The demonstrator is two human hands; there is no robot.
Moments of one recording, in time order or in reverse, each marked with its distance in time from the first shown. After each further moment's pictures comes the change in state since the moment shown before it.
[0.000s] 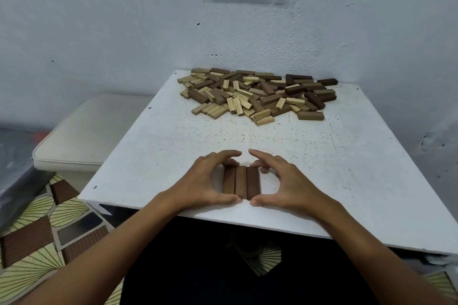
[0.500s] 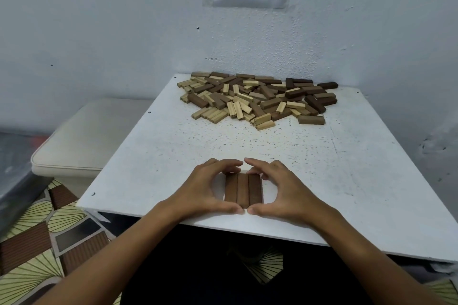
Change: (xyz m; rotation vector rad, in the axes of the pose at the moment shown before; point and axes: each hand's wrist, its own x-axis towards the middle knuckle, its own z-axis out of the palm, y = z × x) left_hand -0.002 0.001 0.002 -0.073 0.033 0.023; right_hand 0.001 -0.004 0.004 -0.095 0.008 -0.022
